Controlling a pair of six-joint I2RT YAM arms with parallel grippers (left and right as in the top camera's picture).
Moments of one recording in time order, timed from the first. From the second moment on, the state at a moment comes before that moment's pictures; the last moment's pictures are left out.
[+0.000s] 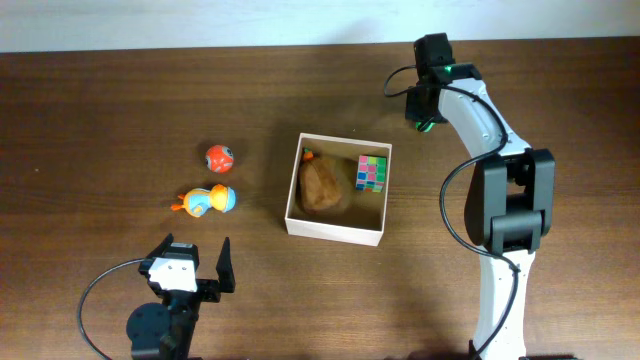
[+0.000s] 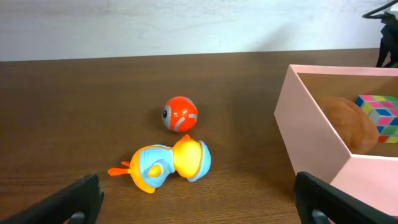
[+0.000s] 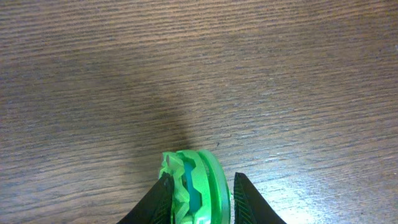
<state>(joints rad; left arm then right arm) 0.04 0.01 0.10 -0.31 0.14 0.01 0.12 2.35 1.97 -0.82 0.21 0.22</state>
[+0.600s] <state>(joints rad) 0.04 0.01 0.10 -0.31 0.14 0.01 0.12 2.35 1.97 -0.81 0.20 0.22</state>
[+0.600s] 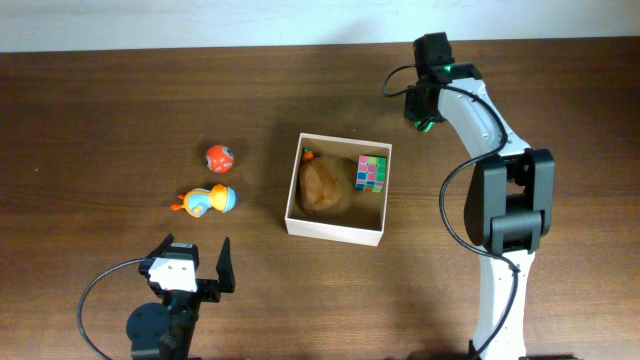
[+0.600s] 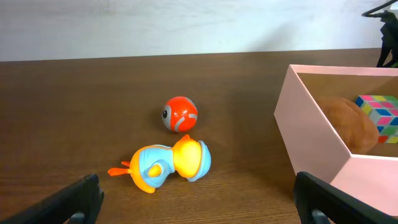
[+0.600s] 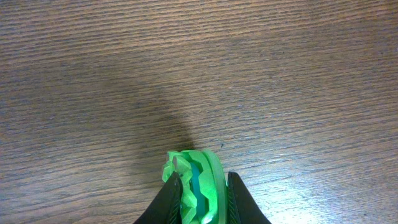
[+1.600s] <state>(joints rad) 0.04 0.01 0.10 -0.31 0.14 0.01 0.17 2.36 2.40 -1.26 0.30 0.09</state>
